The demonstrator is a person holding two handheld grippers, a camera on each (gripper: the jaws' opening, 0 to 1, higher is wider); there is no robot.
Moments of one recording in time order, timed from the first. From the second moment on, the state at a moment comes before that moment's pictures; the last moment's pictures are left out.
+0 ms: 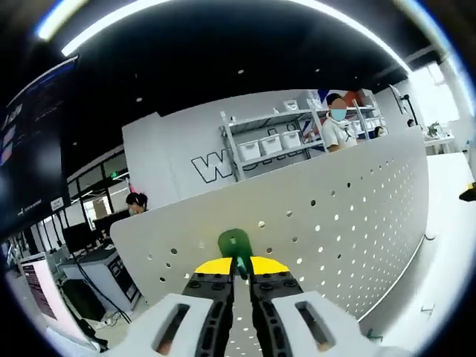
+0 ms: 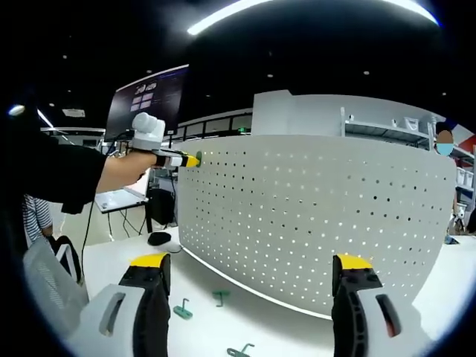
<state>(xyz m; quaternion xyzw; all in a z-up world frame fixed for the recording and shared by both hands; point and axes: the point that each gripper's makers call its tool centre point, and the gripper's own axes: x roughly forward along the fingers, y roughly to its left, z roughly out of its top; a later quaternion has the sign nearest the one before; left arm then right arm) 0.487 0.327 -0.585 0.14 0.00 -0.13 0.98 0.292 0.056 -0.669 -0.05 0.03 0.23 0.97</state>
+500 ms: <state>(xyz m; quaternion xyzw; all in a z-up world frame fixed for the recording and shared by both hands) 0.463 0.340 -0.571 0.09 -0.03 -0.11 0.99 0.295 0.054 -0.668 -0.06 0.03 0.23 0.97</state>
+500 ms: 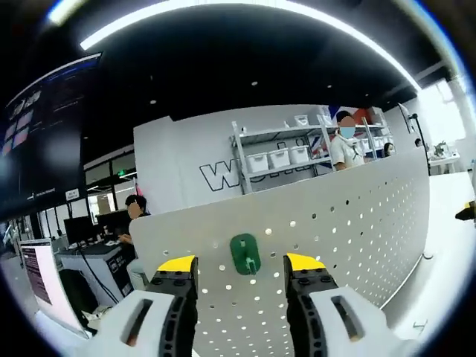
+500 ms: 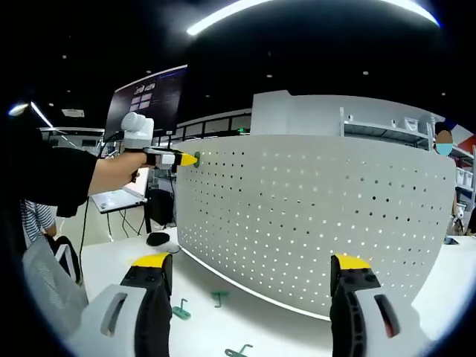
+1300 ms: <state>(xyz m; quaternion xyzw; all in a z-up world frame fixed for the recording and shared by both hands) 0.390 0.328 -0.607 0.04 -0.01 -0.16 0.99 0.297 0.048 -0.684 -0.05 0.05 0.23 0.97</state>
